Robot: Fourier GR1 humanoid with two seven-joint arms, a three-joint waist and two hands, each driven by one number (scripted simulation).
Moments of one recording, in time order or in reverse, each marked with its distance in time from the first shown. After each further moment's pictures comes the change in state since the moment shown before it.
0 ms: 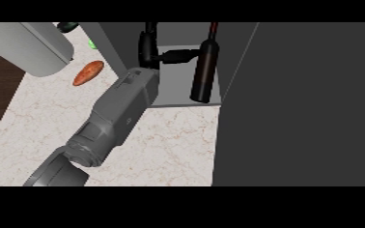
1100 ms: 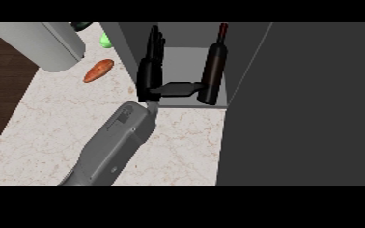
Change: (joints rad) left arm 0.436 0.034 -0.141 -0.694 -0.067 0.004 0.107; right arm 0.033 0.004 0.045 -0.005 0.018 -0.045 -0.017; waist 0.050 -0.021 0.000
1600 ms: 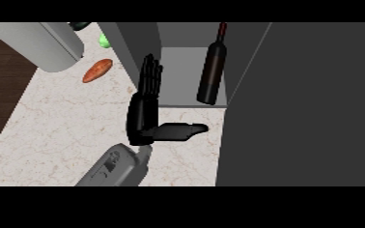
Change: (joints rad) left arm 0.323 0.050 -0.150 -0.463 -0.066 0.100 0.085; right arm -0.020 -0.006 0.026 0.002 0.009 -0.016 0.007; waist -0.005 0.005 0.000
